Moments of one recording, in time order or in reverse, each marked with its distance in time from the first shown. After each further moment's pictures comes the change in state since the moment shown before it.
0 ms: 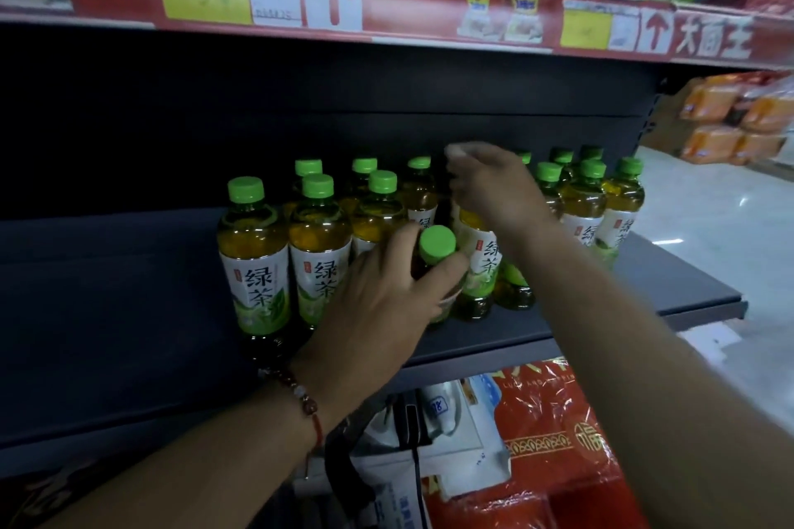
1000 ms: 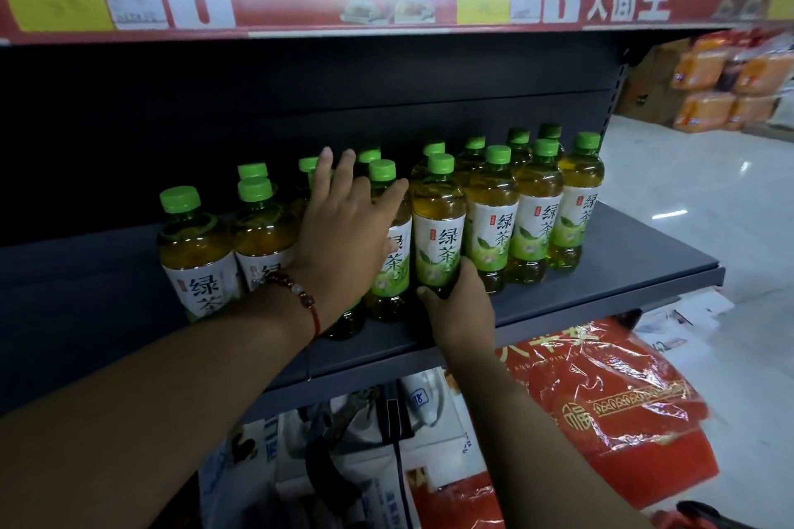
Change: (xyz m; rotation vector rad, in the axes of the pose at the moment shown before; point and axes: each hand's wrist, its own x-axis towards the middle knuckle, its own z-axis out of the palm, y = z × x) left_hand 0.073 -0.010 0.020 0.379 -0.093 -0.057; right_hand -0.054 0.149 0.011 -0.234 0.197 0.205
